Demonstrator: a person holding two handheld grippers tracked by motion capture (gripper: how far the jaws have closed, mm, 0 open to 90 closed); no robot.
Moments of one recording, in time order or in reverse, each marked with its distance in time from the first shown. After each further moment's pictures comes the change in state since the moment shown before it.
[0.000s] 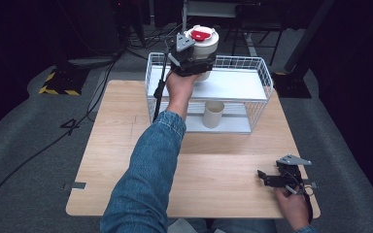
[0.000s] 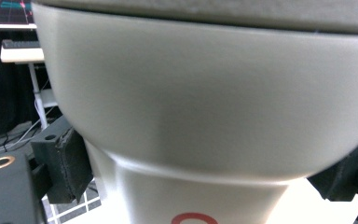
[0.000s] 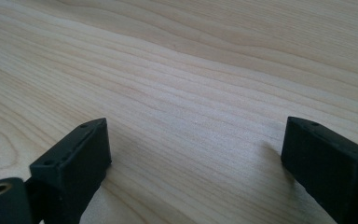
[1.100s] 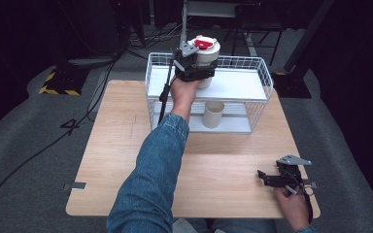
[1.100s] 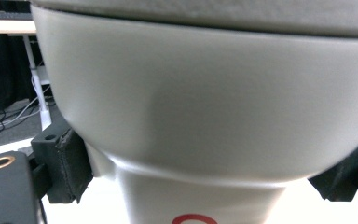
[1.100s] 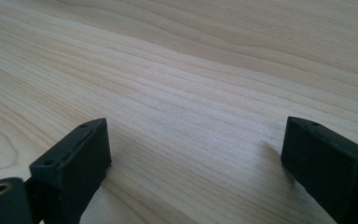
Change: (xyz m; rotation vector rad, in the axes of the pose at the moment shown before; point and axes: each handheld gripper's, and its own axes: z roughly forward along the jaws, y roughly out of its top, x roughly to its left) left arm 0.000 -0.023 0.019 0.071 0.011 -0.022; right arm 0.000 0.000 0.000 0.000 0.000 0.000
